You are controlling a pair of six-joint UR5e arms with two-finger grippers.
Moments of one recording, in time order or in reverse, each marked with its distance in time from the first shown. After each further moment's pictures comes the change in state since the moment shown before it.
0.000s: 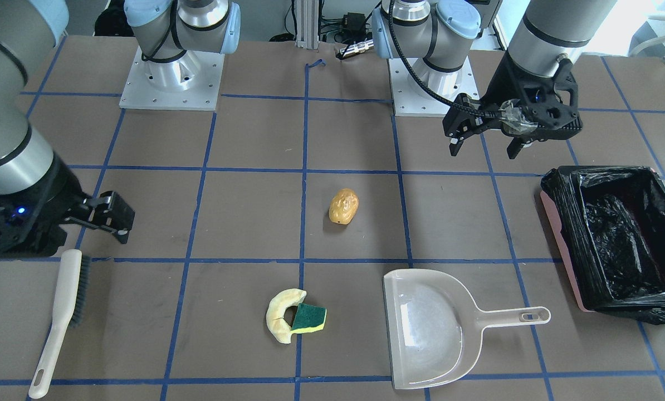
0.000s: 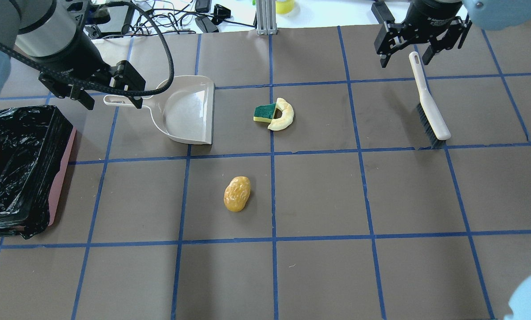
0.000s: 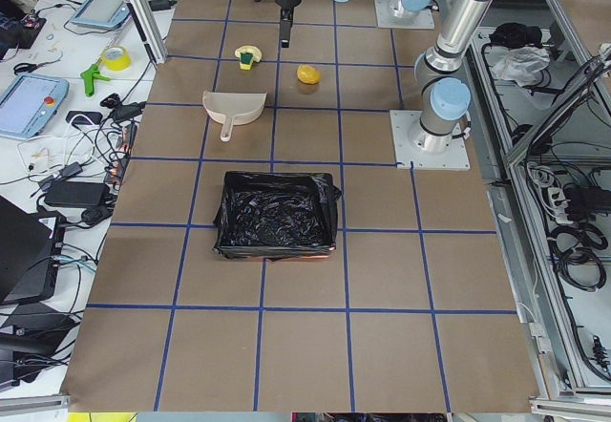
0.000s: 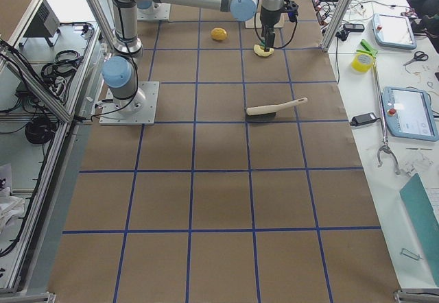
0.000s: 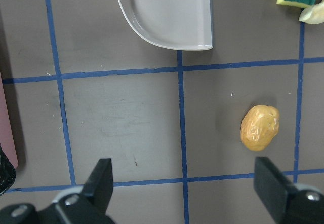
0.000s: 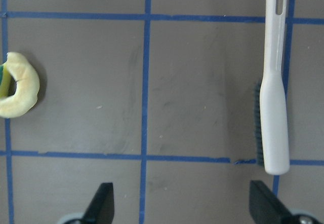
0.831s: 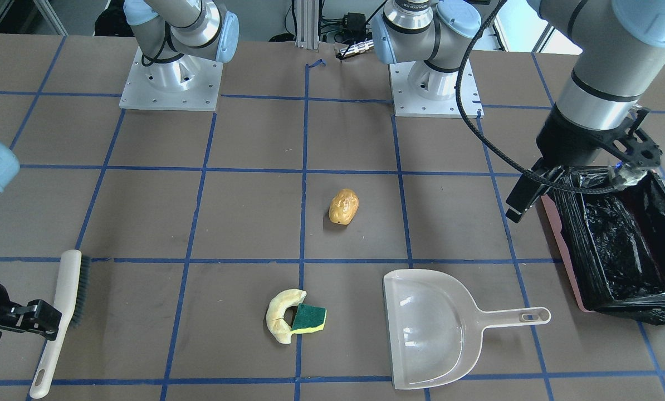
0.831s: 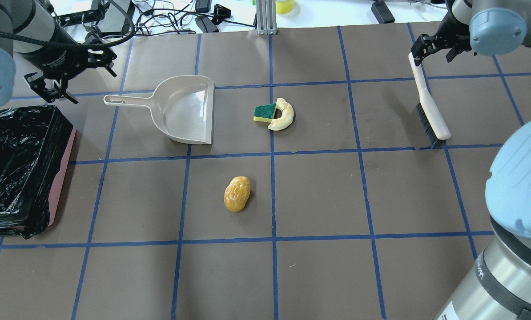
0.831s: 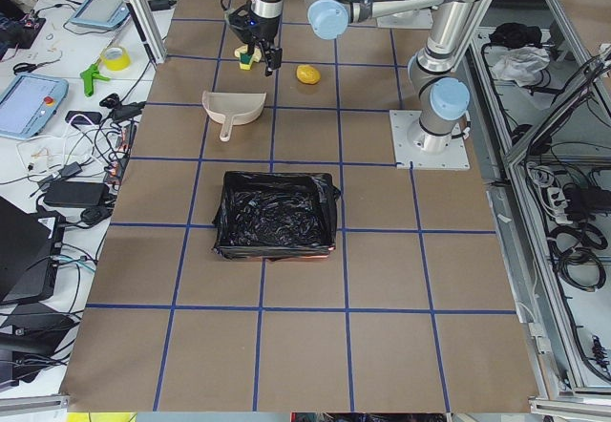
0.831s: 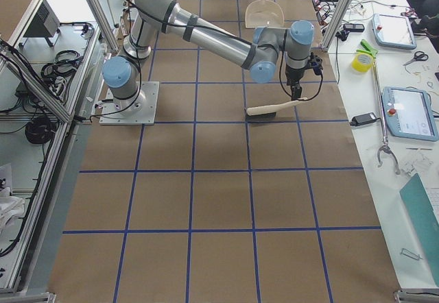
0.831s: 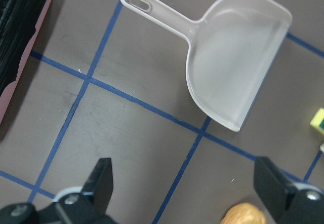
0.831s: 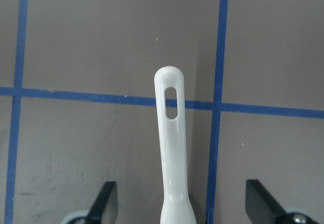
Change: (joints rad) left arm 0.106 -0.088 -0.062 0.277 0.040 -0.663; right arm -0.153 0.277 -0.022 -0.368 0.012 -0.202
